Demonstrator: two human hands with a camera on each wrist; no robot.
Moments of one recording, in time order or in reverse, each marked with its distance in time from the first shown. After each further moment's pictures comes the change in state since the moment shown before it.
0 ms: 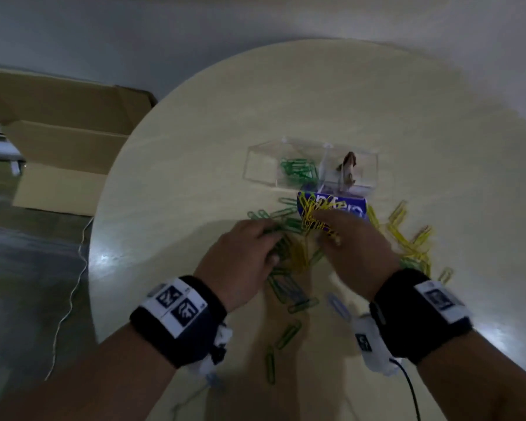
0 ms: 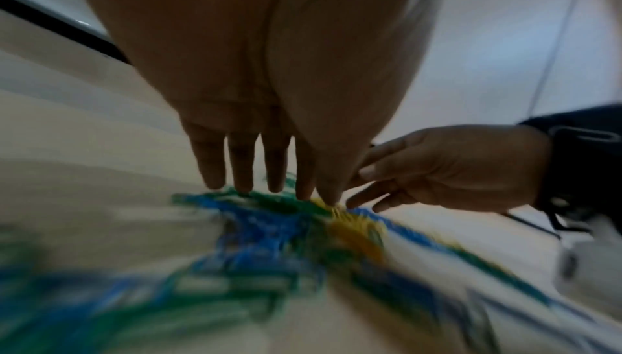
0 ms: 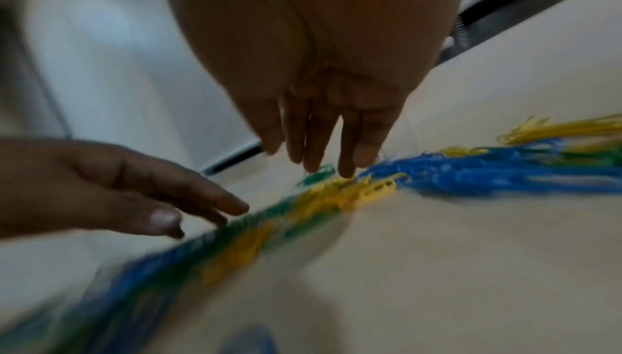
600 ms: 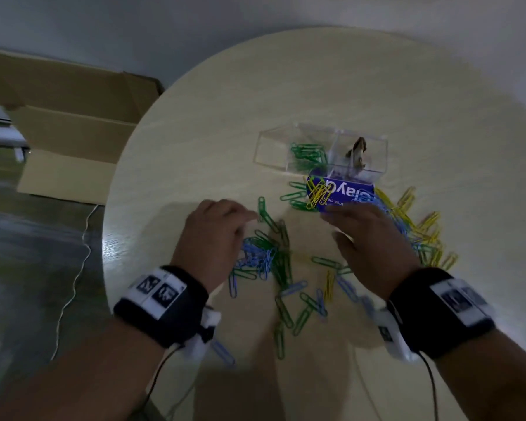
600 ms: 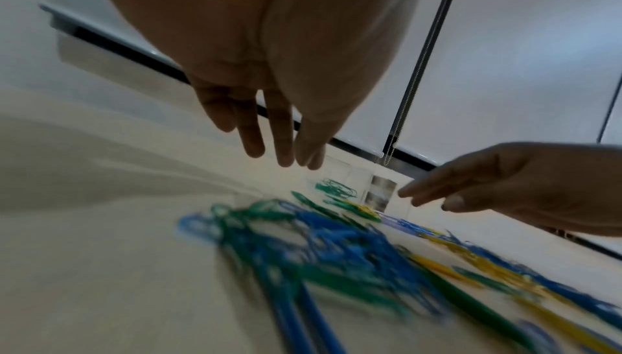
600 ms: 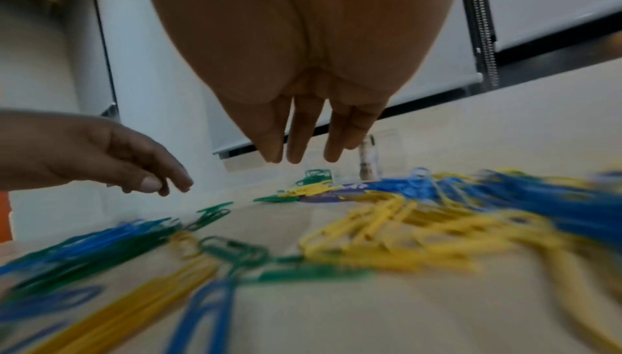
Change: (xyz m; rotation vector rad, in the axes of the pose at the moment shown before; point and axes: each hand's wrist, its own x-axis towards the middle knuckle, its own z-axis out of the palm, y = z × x) left_hand -0.035 -0.031 -0.013 -0.018 0.252 -0.089; right_hand -0.019 0.015 0.006 -0.216 0.130 -0.346
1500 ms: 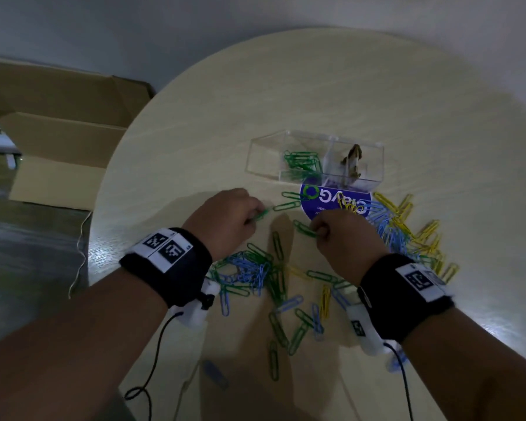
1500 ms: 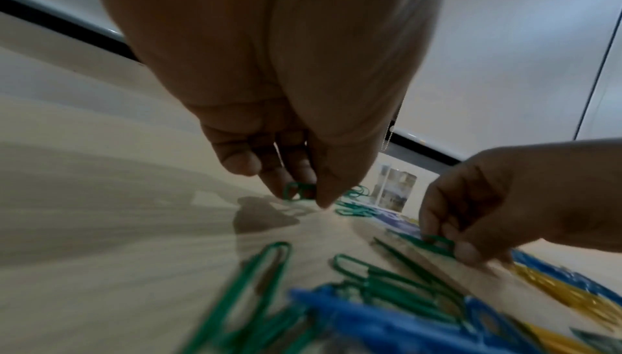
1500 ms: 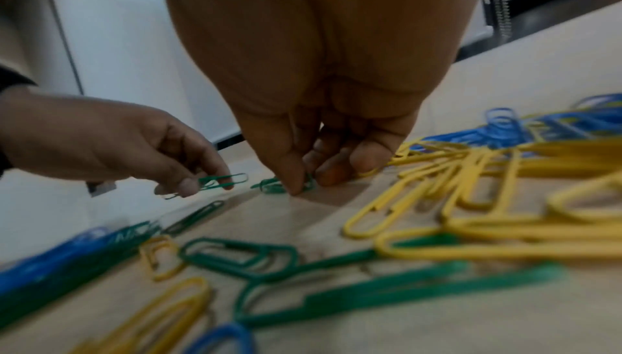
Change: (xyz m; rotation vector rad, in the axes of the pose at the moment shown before) left_hand 0.068 0.001 -0.002 -0.080 -0.305 0.006; right_hand 0.040 0.000 0.018 0.133 -0.236 0.329
